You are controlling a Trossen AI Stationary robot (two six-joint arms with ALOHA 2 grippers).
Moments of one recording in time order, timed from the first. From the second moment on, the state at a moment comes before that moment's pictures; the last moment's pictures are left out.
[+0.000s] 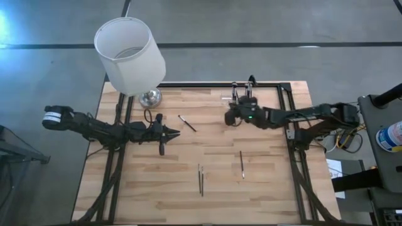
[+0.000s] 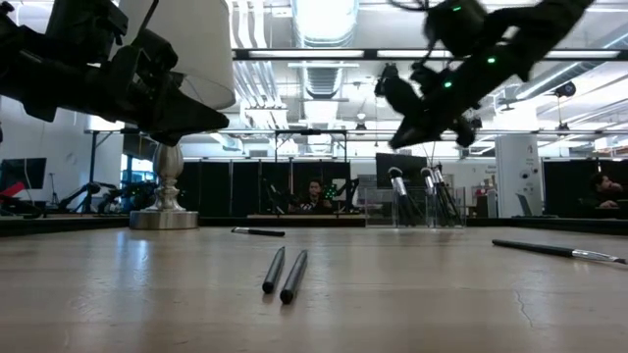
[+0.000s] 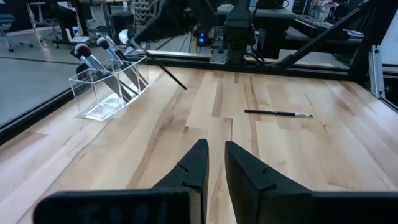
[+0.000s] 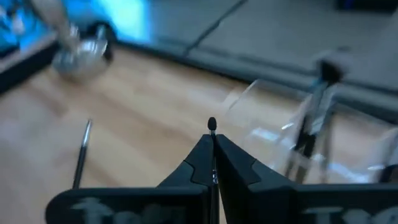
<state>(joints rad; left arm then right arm) -0.02 1.07 0.16 0.79 -0.17 -0.07 -0.20 1.34 0.64 0.16 0.58 0.56</state>
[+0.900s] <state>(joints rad) -0.02 1.07 0.16 0.79 -0.17 -0.07 -0.50 1.51 0.48 1.02 0.63 0.18</state>
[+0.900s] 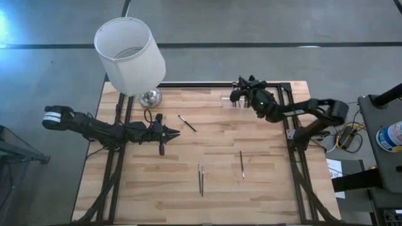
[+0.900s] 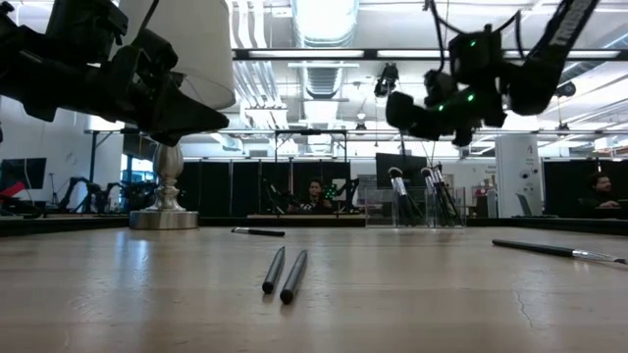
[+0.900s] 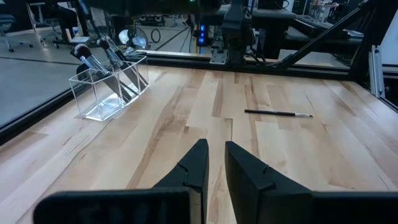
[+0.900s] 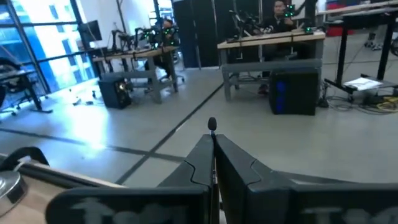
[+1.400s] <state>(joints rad) -0.02 1.07 0.16 0.78 -0.17 -0.07 -0.50 1.69 0.52 1.03 0.62 0.26</state>
